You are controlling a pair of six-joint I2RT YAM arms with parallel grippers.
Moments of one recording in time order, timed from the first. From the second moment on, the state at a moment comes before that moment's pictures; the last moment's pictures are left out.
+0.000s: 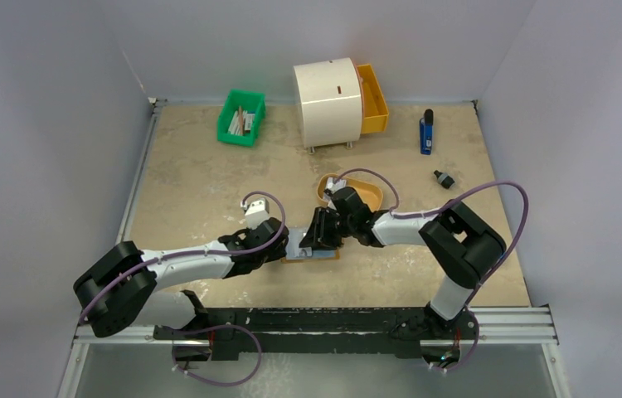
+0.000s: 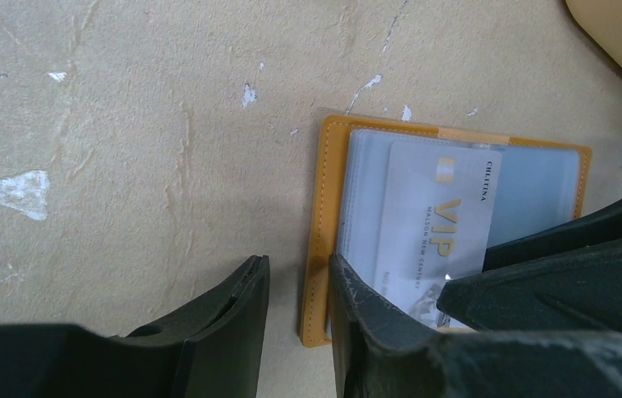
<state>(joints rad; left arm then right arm) -0.90 1.31 0.51 -0.15 -0.44 -1.04 0.75 1.72 0.74 0.18 -0.39 0.94</state>
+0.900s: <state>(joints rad) -0.90 1.30 0.51 -0.16 -0.45 -1.04 0.80 1.77 0.90 -0.02 -0.34 0.85</state>
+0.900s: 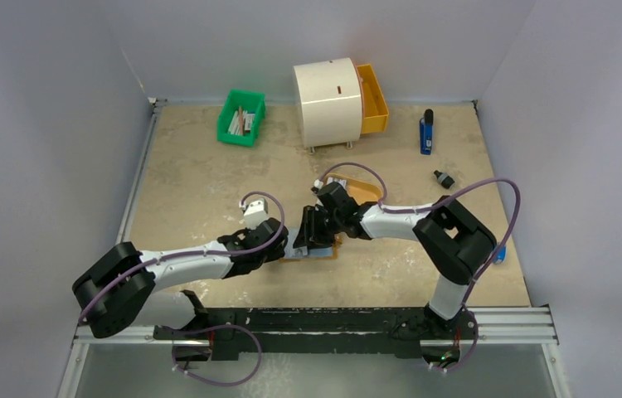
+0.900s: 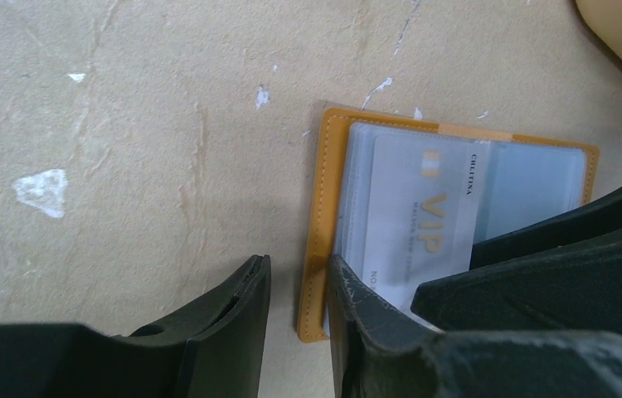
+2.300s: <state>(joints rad) -0.89 1.29 0.52 -0.21 -0.52 -1.04 0.81 1.75 0.99 -0.27 -0.12 0.78</state>
